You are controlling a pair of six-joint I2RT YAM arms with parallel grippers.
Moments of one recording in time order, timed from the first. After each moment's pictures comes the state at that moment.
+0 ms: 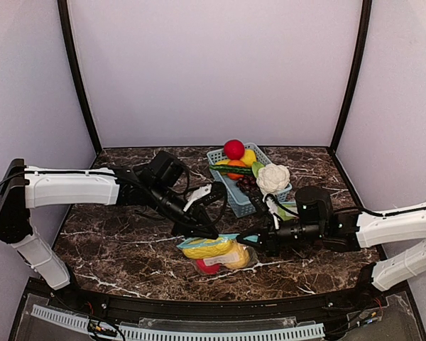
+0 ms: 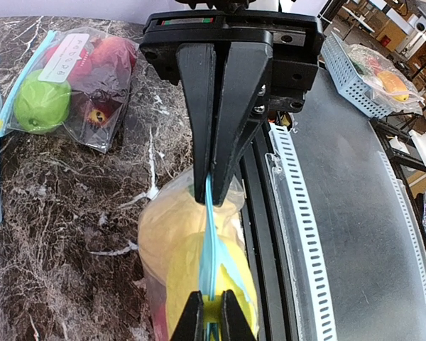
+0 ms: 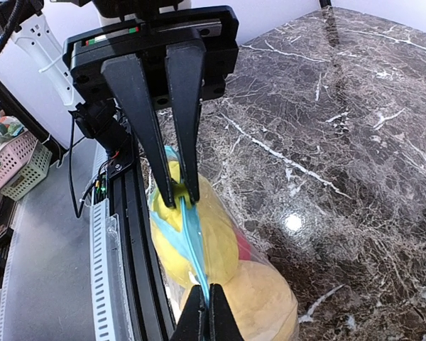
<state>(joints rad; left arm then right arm) -0.87 1.60 1.13 -0.39 0.78 0.27 0.98 1.20 0.53 0.26 -0.41 0.28</state>
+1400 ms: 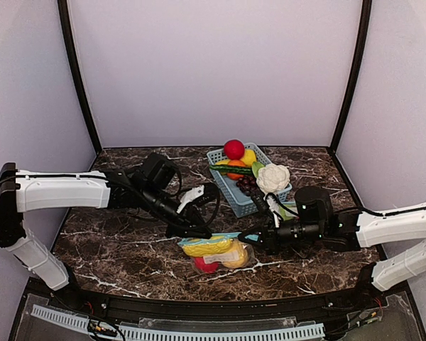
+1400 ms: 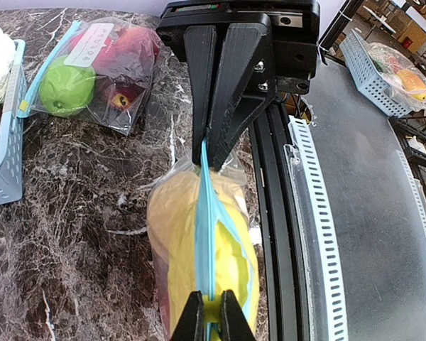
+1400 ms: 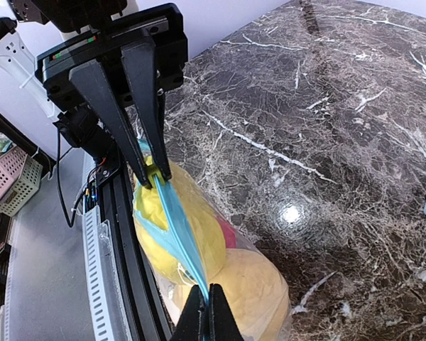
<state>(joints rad) -0.86 1.53 1.06 -0.38 0.72 0.27 0.97 1.20 0.53 0.23 -0.36 0.34</state>
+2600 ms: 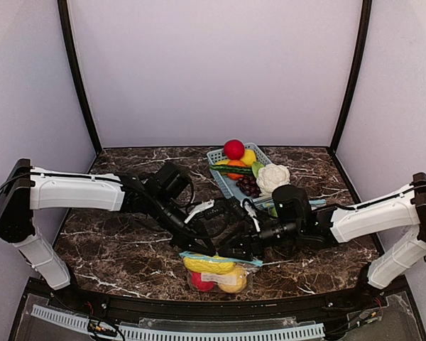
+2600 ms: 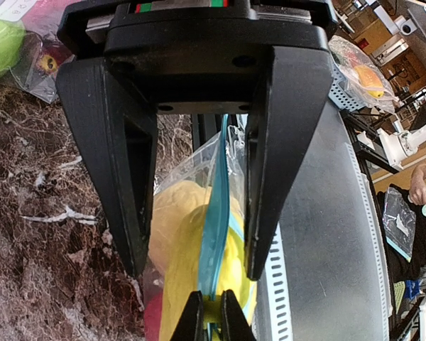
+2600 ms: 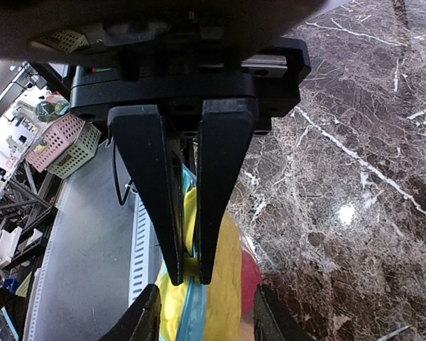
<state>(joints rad) -0.92 1.63 1.10 -0.43 0.86 0.18 1.01 1.44 0.64 0.38 -0.66 0.32</state>
